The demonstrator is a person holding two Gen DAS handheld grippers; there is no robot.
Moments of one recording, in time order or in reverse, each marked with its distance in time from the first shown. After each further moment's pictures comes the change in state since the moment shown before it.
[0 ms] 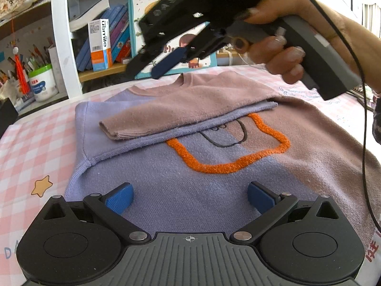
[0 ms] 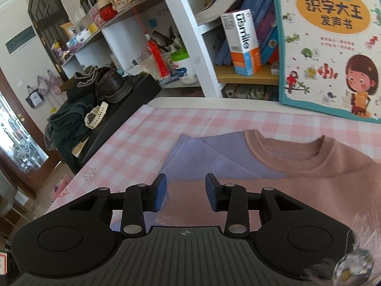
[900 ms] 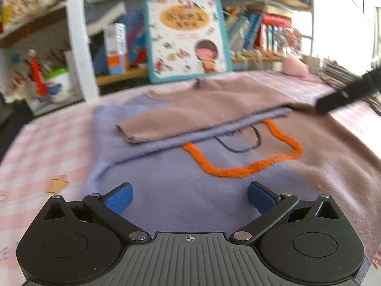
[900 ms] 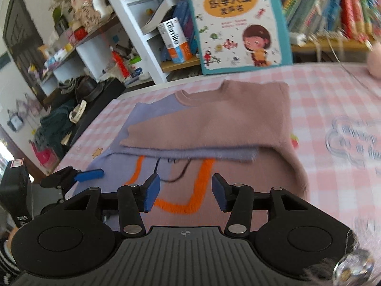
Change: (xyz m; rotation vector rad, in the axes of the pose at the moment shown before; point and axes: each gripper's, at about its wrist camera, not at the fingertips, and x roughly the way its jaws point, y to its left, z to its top) left arm -0.008 -0.003 -0.001 -0.026 -0.041 0.103; right arm -0.154 -0.046 -0.135 0.166 -0.082 -0.120
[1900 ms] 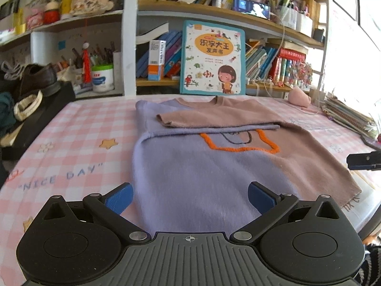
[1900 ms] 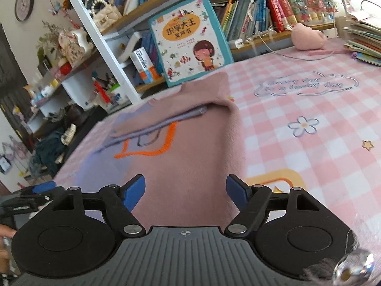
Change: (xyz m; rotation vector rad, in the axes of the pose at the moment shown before) left arm -0.110 0.009 -0.049 -0.188 -0.077 0.039; right arm -0.092 -0.007 -0.119 0.129 -0.191 -0.120
